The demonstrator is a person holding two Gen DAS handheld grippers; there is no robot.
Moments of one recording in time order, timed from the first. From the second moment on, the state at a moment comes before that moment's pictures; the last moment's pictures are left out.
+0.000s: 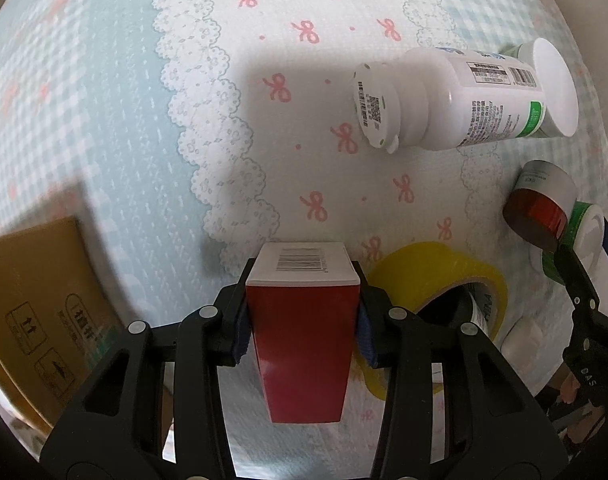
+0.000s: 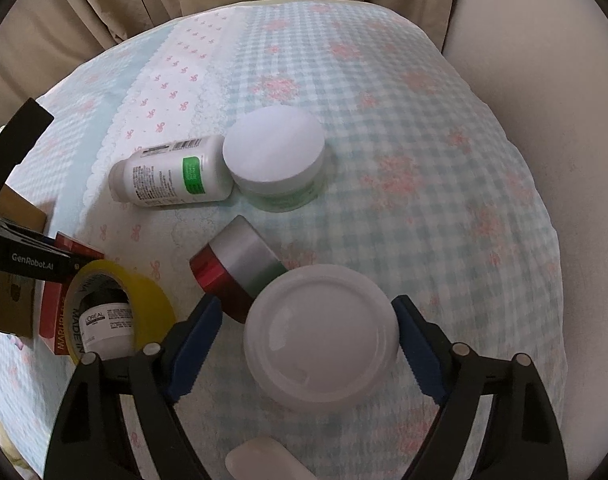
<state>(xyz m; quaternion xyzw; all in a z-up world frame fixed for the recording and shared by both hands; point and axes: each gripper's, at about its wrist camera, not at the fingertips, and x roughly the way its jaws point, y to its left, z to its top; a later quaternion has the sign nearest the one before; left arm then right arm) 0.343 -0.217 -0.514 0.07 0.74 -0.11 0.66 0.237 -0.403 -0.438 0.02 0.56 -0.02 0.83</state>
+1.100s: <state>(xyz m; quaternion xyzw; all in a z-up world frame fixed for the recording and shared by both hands) 0.266 -0.135 -0.278 -0.03 0.62 -0.13 0.77 0.214 -0.374 -0.266 -0.01 0.48 0.00 0.88</state>
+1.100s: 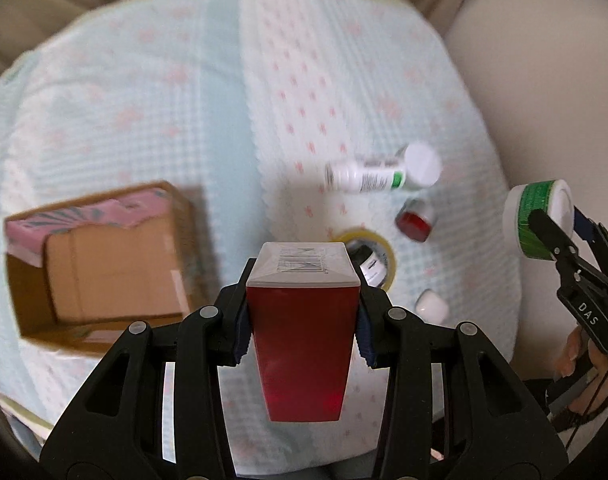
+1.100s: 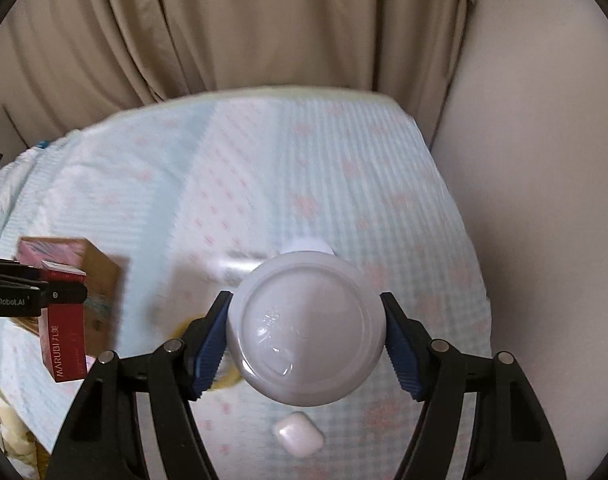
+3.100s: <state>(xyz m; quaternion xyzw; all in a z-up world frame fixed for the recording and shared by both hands) 0.347 0.127 -0.444 0.17 0.69 -0.20 0.68 0.278 0.027 -0.398 -0.08 0.58 0.13 0.80</state>
